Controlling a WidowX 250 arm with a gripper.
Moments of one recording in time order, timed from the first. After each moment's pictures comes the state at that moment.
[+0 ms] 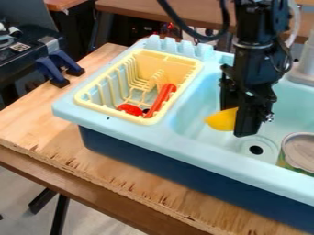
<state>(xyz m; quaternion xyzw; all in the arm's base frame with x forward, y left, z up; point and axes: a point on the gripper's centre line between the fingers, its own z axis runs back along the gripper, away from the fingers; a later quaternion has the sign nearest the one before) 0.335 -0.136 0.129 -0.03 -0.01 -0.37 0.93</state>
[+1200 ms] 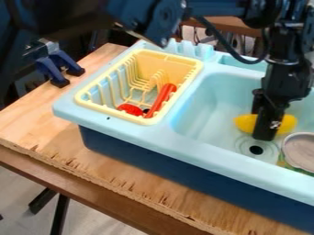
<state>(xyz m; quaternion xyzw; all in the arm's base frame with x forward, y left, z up) 0.392 -0.164 0.092 -0.03 0.02 -0.57 0.82</state>
